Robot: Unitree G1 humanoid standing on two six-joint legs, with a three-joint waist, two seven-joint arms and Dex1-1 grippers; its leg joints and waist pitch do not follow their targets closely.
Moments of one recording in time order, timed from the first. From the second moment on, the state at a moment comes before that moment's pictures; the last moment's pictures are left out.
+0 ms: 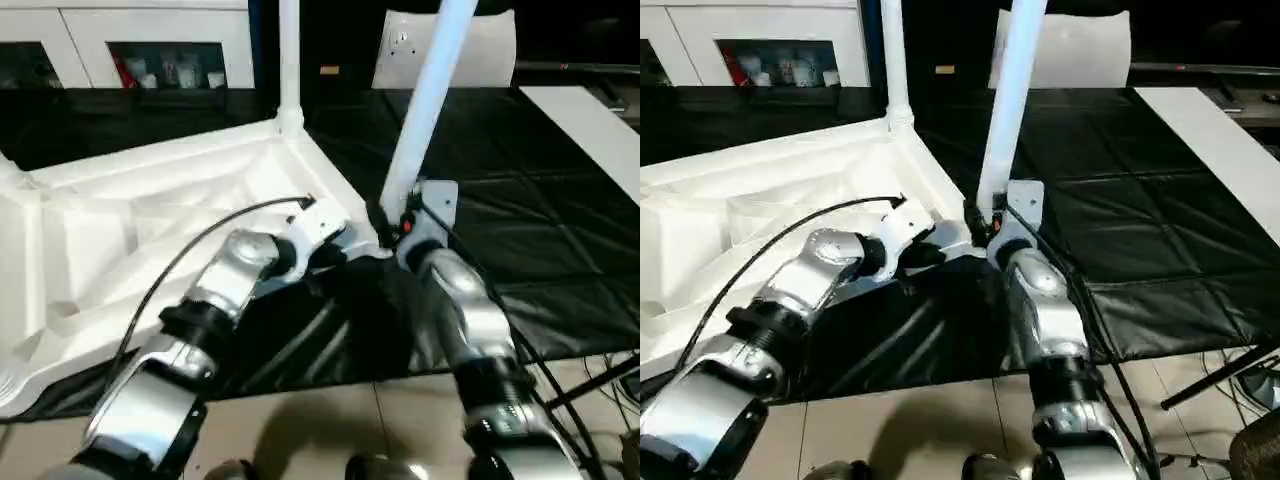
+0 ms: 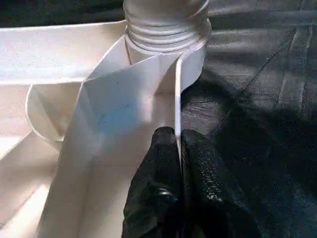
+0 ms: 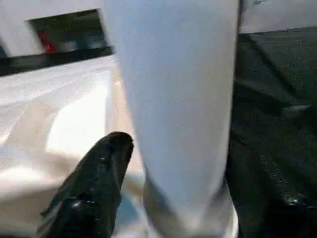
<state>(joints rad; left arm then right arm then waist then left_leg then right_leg) -0.76 0.20 -0.27 0.69 0.11 0.23 -0.79 -0.48 0.01 -0.07 0.40 0.14 0.19 0.29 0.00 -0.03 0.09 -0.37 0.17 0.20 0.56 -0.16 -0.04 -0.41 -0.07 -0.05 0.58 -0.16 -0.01</state>
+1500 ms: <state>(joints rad) -0.74 0.46 -0.41 0.76 -0.02 -0.18 -1.58 -0.46 -0.45 0.23 0.26 0.32 0.30 1.40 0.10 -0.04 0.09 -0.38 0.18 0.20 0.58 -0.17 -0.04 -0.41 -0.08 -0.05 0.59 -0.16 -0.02</state>
